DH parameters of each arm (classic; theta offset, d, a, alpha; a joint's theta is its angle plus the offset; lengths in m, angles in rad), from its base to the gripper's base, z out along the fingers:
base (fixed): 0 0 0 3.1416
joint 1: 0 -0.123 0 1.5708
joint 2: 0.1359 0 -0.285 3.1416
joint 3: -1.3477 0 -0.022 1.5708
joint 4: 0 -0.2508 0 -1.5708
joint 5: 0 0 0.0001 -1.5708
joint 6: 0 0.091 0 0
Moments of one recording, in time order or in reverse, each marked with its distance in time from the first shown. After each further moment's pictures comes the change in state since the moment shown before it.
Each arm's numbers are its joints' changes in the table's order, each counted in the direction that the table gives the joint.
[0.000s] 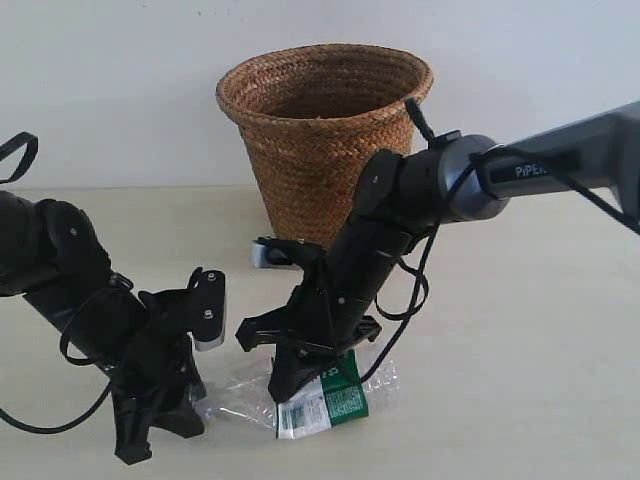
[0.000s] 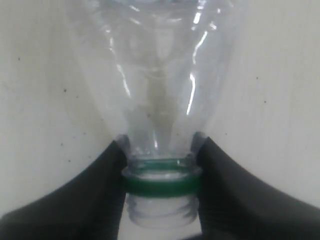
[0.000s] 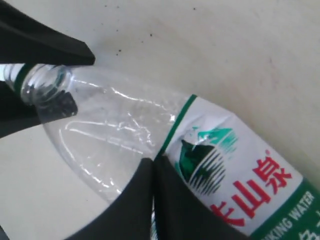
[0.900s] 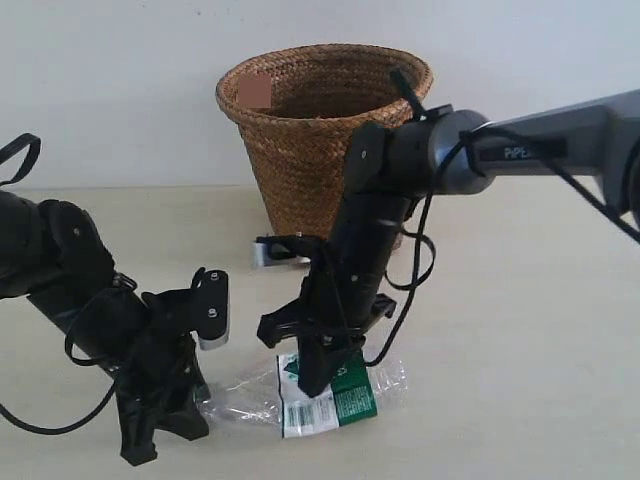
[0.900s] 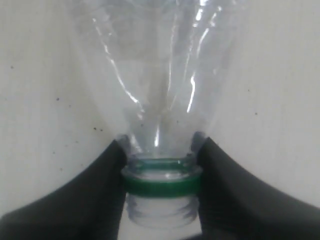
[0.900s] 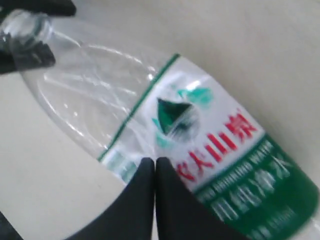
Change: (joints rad) left arm 0.008 0.004 0.002 0.020 -0.008 -0.016; right arm 0.002 -0.020 0.136 0.183 -0.225 0.033
